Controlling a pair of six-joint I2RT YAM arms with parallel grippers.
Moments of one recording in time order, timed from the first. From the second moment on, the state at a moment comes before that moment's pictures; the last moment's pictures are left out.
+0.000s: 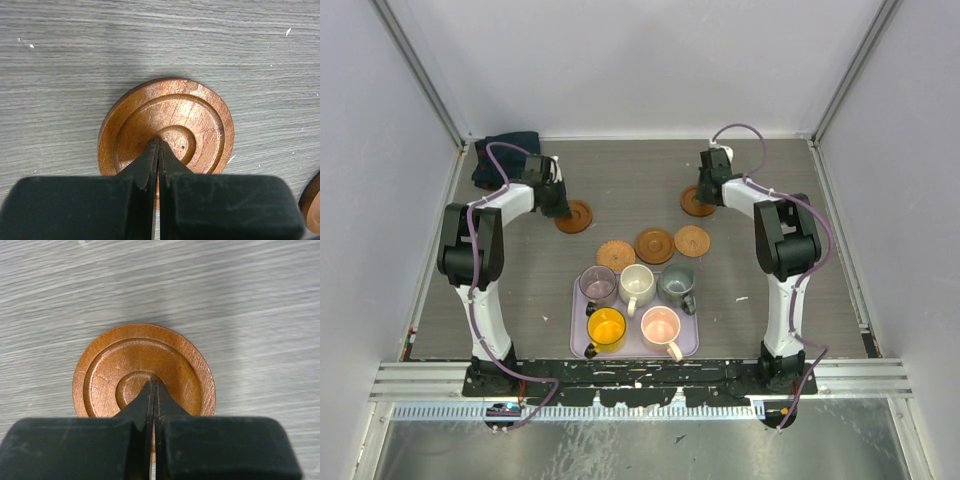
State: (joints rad) left arm -0.15 2.02 1.38 -0.31 0.16 -0.30; right arm 0.27 2.13 1.49 -0.18 0.17 0.37
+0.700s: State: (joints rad) left arm -0.11 2.04 1.43 -0.33 0.17 -0.30; right arm 0.20 1.98 1.28 -0.20 0.34 0.40
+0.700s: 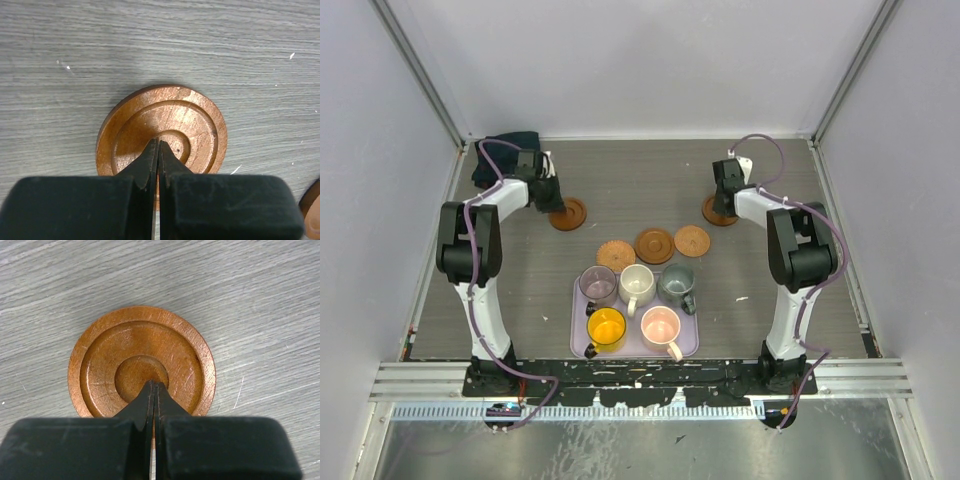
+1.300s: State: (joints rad) left arm -0.15 1.75 1.34 -0.29 0.30 -0.31; right arm 0.21 1.79 1.28 -0.13 0.20 0.31
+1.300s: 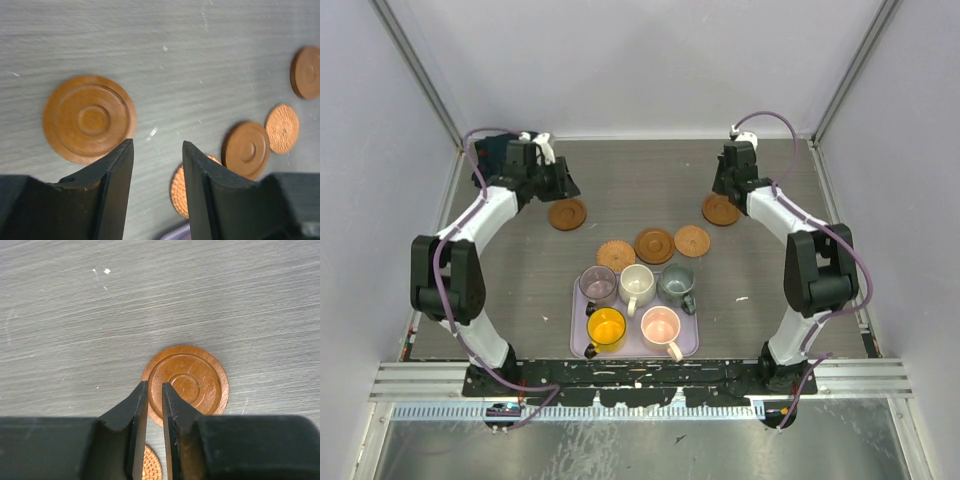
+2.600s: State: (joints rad) left arm -0.47 1.84 1.13 -0.30 0.33 -0.30; right arm 0.39 1.71 0.97 -0.20 0.16 0.30
